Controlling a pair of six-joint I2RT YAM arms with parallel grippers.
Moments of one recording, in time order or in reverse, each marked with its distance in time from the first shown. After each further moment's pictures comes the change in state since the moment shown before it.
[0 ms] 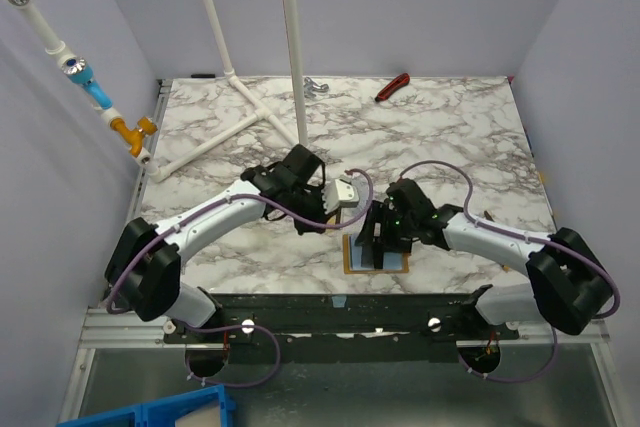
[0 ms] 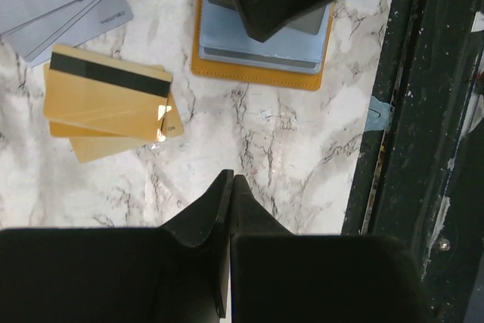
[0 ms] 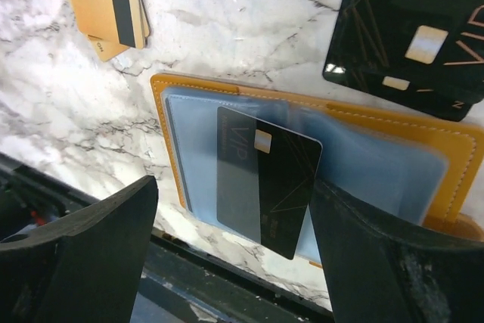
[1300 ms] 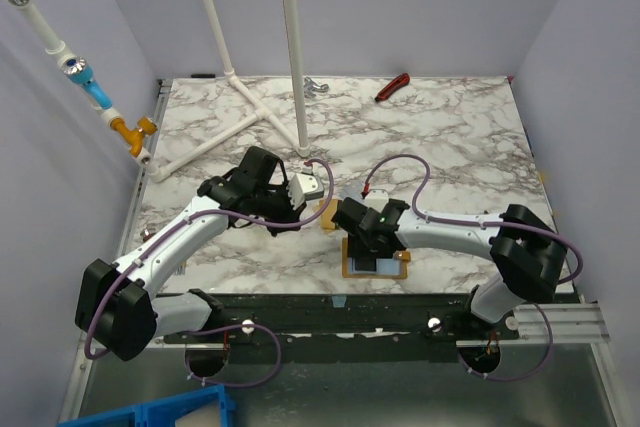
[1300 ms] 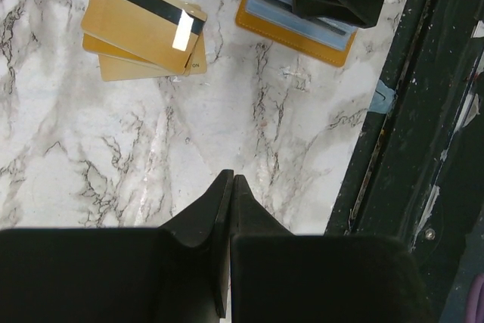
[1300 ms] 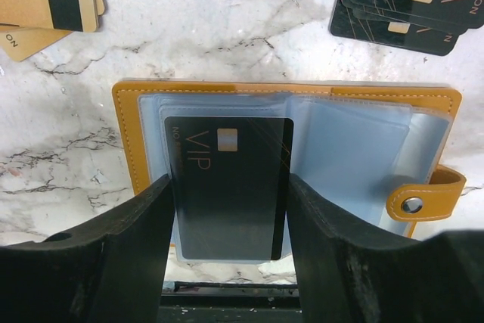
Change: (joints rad) left arm 0.228 -0.261 -0.155 -0.027 0.076 -0.043; right arm 0.391 0.263 0.331 -0.403 0.541 0.188
